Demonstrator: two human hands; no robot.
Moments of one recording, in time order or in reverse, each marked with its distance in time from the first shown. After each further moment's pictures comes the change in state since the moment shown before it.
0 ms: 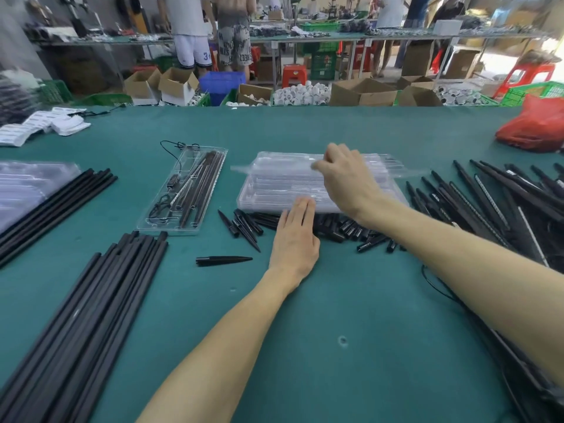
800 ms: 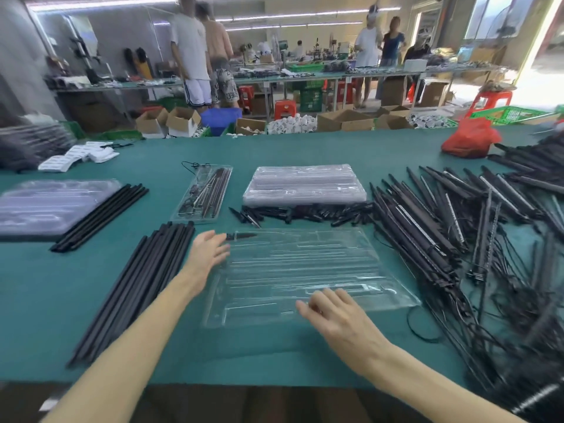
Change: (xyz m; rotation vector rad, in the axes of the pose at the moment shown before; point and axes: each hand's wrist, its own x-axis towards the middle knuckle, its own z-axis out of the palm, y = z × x) left_hand -0.145 -0.043 -0.178 -1.024 -0.002 -0.787; right_hand -0.298 -0.144 -0.099 0.109 0.084 -0.274
